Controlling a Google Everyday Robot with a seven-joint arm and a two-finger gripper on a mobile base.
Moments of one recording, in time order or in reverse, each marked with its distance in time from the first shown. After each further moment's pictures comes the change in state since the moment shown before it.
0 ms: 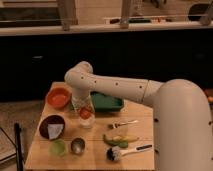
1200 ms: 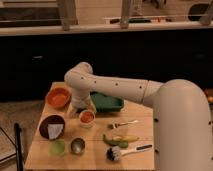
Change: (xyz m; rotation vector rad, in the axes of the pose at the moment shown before) arm -0.004 -0.001 0.002 0.006 -0.013 -0.020
